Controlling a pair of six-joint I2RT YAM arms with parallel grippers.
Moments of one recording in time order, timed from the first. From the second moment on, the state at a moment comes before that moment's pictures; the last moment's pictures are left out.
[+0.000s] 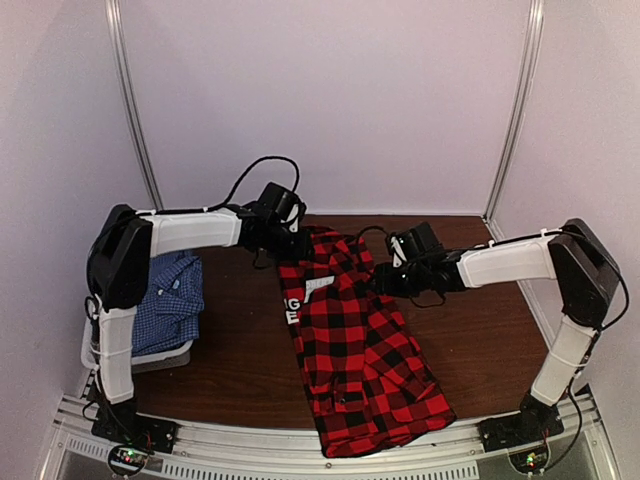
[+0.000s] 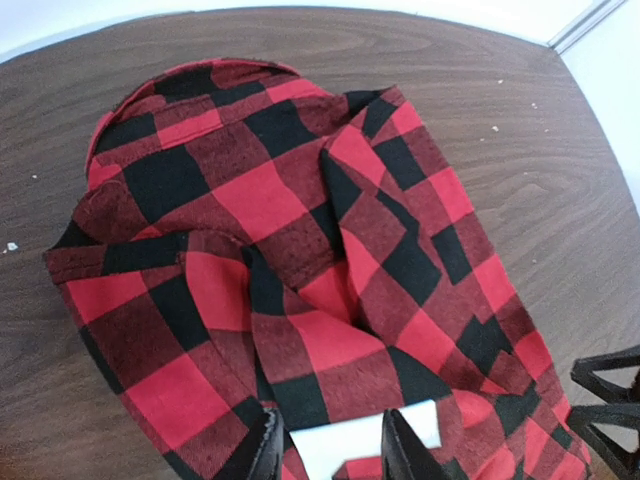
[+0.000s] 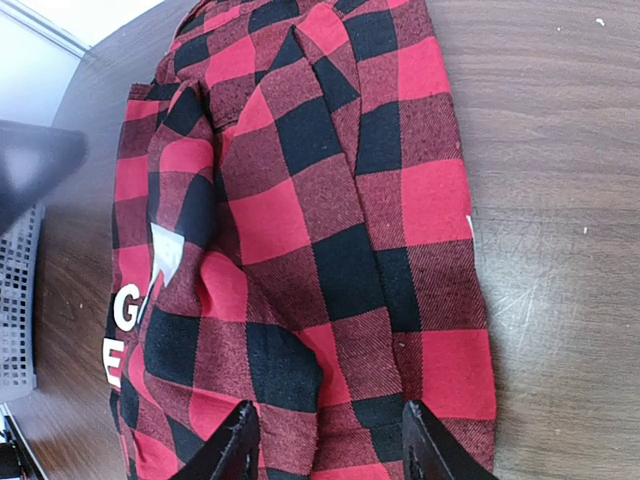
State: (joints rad) left arm -0.67 2.08 1.64 -0.33 0.04 -0.44; right arm 0.63 1.76 1.02 -0.03 -0.06 0.59
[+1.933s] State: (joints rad) left arm -0.61 2.38 1.87 -0.39 0.19 -0.50; right arm 0.66 1.90 1.08 0.03 -0.11 0.63
